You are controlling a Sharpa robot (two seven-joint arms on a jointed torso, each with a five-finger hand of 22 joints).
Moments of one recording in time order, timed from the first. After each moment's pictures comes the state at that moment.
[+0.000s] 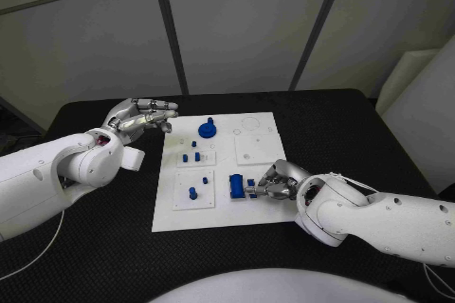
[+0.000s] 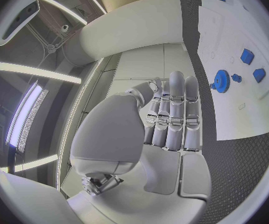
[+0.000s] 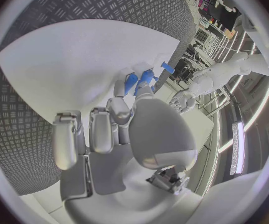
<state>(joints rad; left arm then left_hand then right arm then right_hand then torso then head) 1.13 -0.88 0.05 1.43 -0.16 -0.15 0.31 1.38 -0.13 0.49 -0.07 0.10 1.08 0.16 0.10 0.11 1.21 0.09 0.09 0.07 1.22 0.01 0.77 0.42 0.19 0.94 0.12 0.70 0.89 0.89 -0.94 0.04 1.90 -1.31 -0.51 -0.68 1.20 -0.04 -0.22 0.29 0.17 1.22 0.02 0.08 0.67 1.43 -0.05 1.02 1.22 1.47 -0.11 1.39 1.24 0.02 1.47 0.00 1.57 1.31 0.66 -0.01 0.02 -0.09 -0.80</state>
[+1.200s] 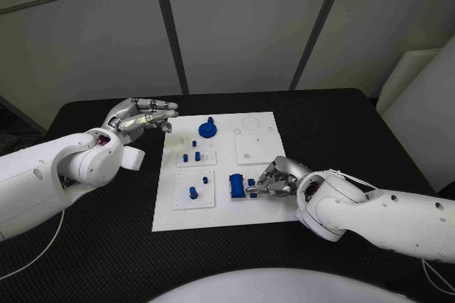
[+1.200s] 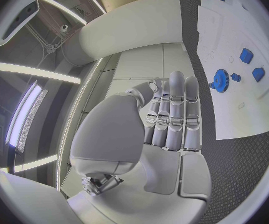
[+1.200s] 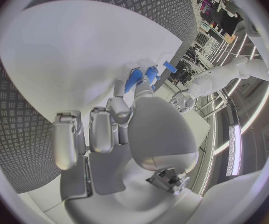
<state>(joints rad) 1.13 -0.88 0.05 1.43 -0.16 -0.15 0.30 1.38 -0.13 0.49 -0.07 0.10 1.08 0.16 0.10 0.11 1.21 0.09 0.09 0.07 1.22 0.01 0.77 0.42 0.19 0.94 0.12 0.70 0.89 0.89 -0.94 0.04 1.86 -1.34 -0.49 -0.63 1.32 -0.06 -0.13 0.24 0.05 1.22 0.02 0.08 0.70 1.43 -0.05 1.01 1.22 1.47 -0.11 1.39 1.25 0.02 1.47 0.00 1.57 1.31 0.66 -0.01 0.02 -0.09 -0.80</state>
